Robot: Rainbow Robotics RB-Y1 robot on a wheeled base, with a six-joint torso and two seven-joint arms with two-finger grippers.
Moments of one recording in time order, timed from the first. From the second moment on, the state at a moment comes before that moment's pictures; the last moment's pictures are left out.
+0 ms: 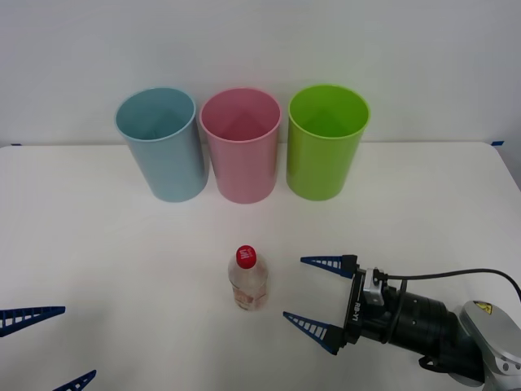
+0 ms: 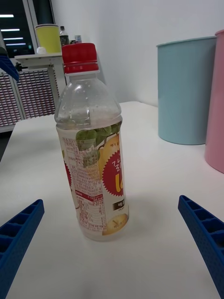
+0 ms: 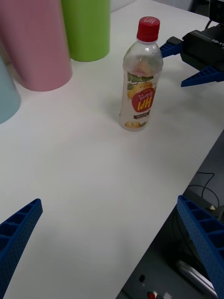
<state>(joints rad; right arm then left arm) -0.08 -0.28 0.03 -1.16 1.18 -1.30 0.46 0.74 0.53 0.51 -2.21 -1.35 -1.19 0.21</state>
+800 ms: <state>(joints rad) -0.08 -0.28 0.03 -1.16 1.18 -1.30 0.46 0.69 0.53 0.50 -2.21 -1.38 -1.21 0.23</state>
